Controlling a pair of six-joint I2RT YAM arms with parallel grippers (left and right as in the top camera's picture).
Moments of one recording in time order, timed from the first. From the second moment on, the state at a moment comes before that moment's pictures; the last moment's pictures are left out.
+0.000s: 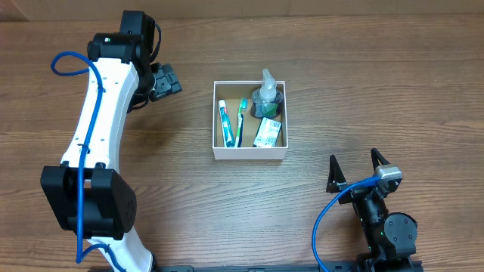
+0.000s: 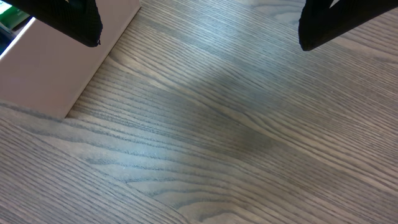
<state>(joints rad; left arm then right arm) -0.08 1.92 1.83 -1.28 -0.11 -0.54 0.13 0.01 0.02 -0.03 -0.05 0.12</state>
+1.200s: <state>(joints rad) -0.49 0.96 1.85 -1.28 -0.10 -0.54 0.13 0.01 0.02 -0.03 -0.05 0.12</state>
